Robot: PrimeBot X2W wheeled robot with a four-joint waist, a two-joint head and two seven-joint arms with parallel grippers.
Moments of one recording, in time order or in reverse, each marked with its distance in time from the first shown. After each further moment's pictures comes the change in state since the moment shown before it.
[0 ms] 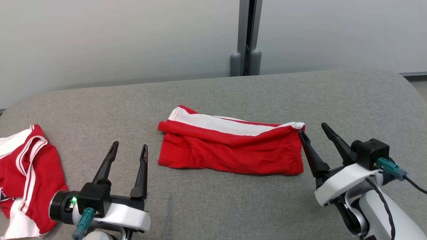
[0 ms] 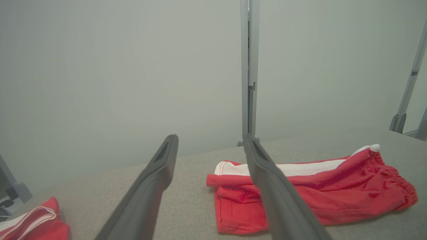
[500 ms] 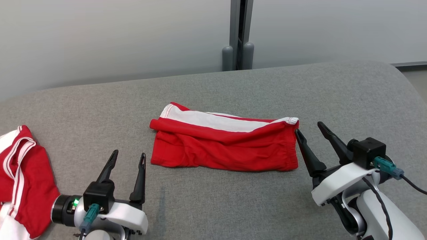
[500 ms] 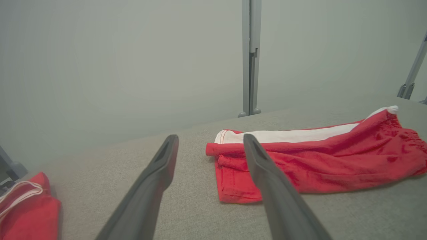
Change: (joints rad) left arm -0.018 -0.039 0.048 0.149 0.060 -0.049 0.000; right arm 0.005 0.010 -0.004 -0.031 -0.018 0.000 0.026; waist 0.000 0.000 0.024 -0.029
